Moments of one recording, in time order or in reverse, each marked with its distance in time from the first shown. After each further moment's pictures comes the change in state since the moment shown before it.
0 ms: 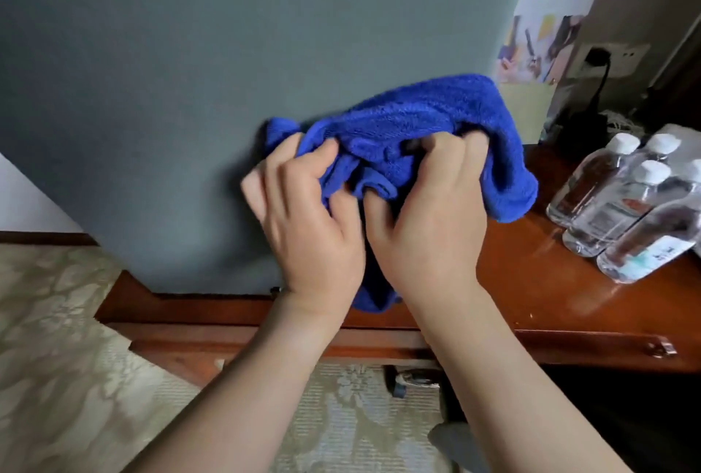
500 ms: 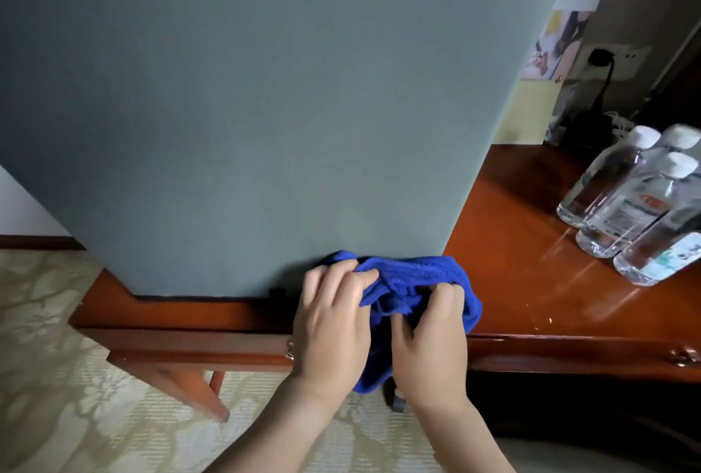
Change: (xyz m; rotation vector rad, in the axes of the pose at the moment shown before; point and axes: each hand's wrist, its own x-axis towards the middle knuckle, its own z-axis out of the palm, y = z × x) left_hand -0.119 -0.062 -0.009 0.094 -0.531 -0.029; right_hand -0.148 0.069 0.034 -0.005 -0.227 0.448
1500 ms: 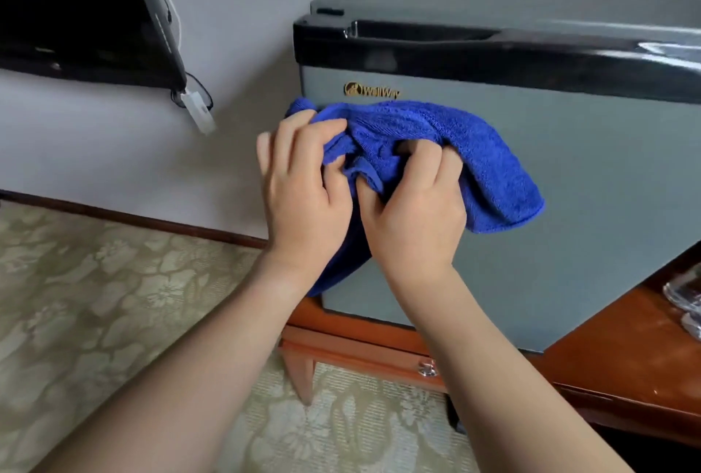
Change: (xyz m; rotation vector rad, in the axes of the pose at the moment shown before) left_hand 0.173 -0.081 -0.291 0.054 0.453 0.006; right_hand 0.060 -0.357 0.057 0.005 0.247 -0.505
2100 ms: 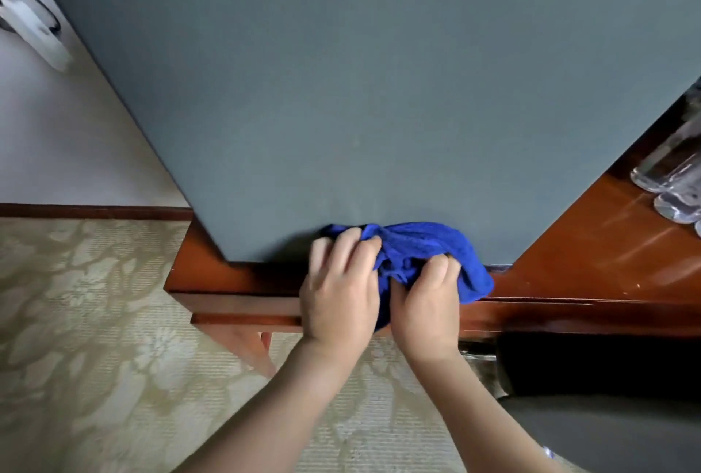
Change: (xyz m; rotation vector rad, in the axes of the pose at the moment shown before) left_hand -0.263 0.003 0.120 0.100 -0.465 0.009; right_hand -0.242 0.216 0.000 -0.125 -0.268 0.396
